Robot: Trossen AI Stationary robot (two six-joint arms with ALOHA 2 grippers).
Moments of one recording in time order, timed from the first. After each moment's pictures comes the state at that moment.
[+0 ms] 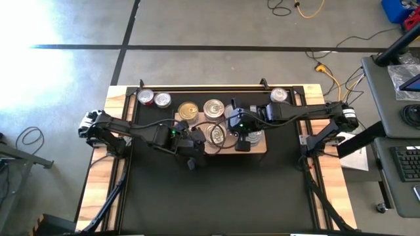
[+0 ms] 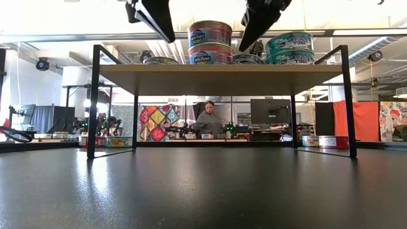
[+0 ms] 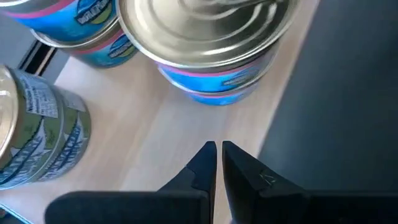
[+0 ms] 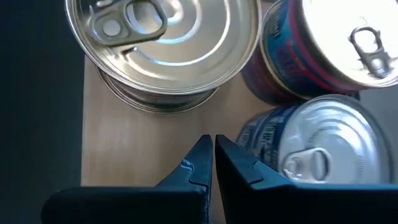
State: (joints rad) left arm -0.24 1.65 1.56 -1.04 -0.43 -0.56; right arm -0.01 1.59 1.51 -0.93 0.18 -0.08
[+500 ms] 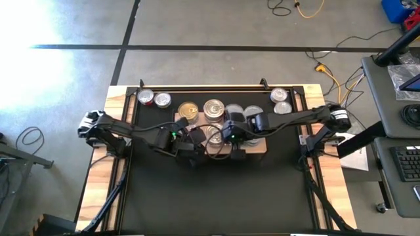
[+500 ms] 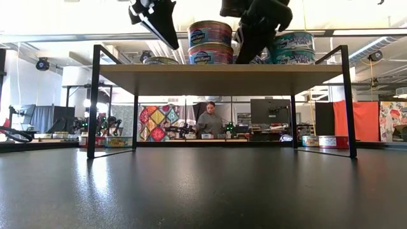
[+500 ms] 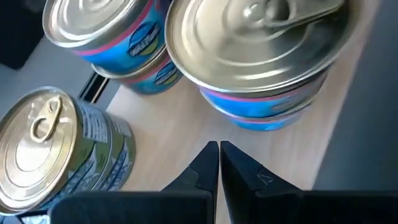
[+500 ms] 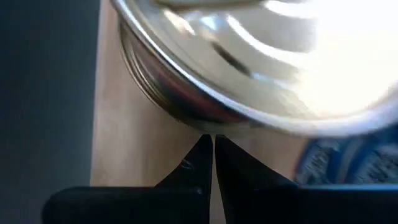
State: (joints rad) left arm -0.24 1.64 1.48 -0.95 -0.65 -0.50; right arm 0.04 1.68 1.44 -0.84 0.18 -0.08
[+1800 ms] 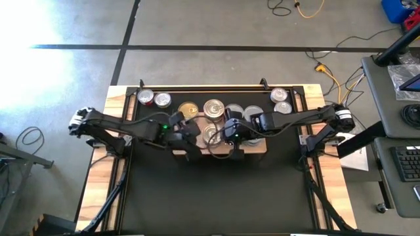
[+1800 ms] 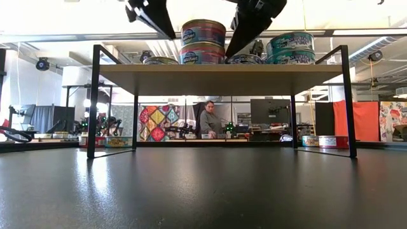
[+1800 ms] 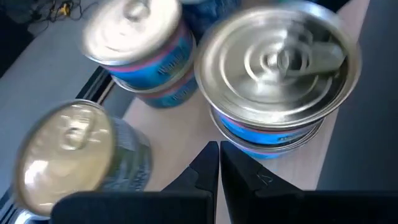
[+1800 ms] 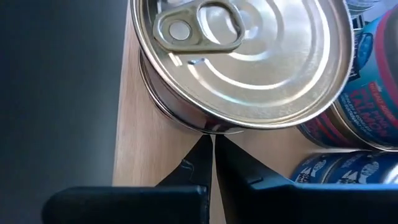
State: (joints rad) left arm -0.20 1.51 1.40 -0.85 -0.59 -0.41; right arm 0.06 1.63 1.44 -0.75 0.18 -0.08
